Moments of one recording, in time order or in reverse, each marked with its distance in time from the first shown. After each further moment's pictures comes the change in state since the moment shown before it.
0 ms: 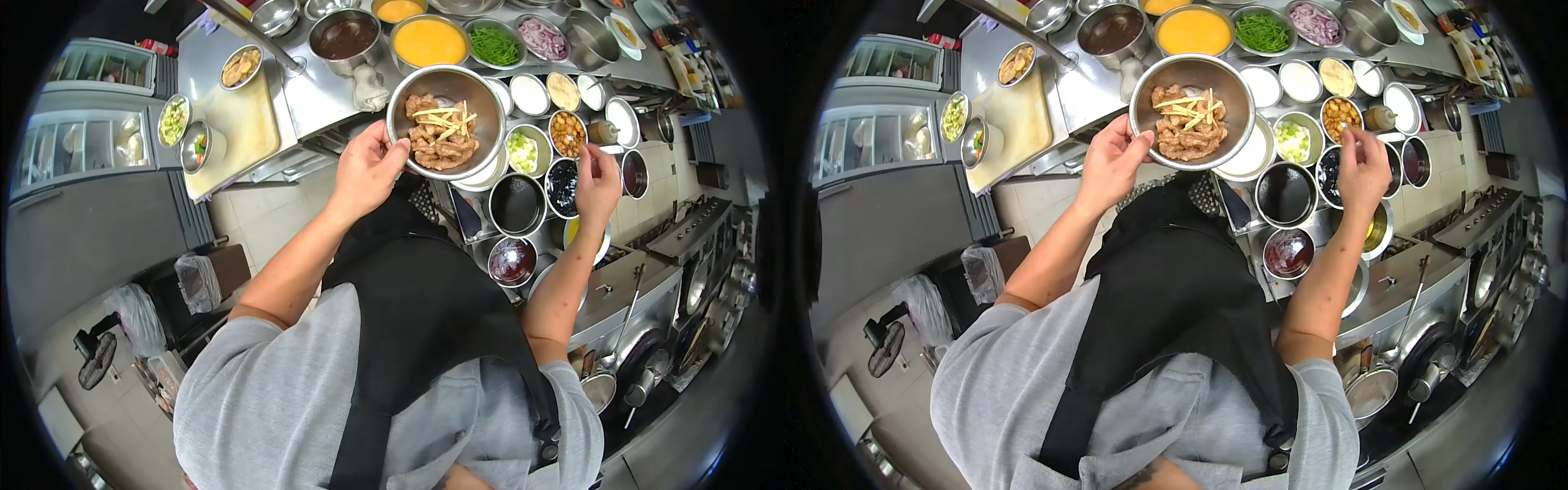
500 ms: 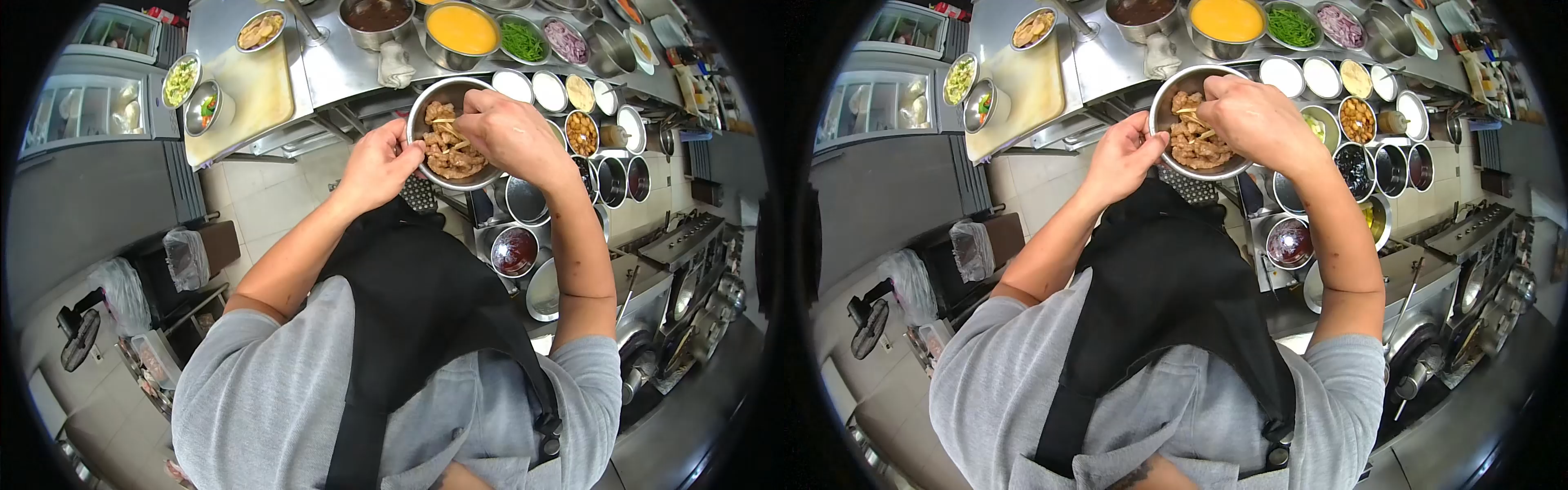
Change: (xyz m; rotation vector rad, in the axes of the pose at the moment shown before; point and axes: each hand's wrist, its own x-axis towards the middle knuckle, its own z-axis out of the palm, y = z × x) left_hand -0.045 0.004 -0.036 -0.030 -0.092 -0.106; right_hand -0.011 -0.191 0.059 -0.141 -0.805 -0.984
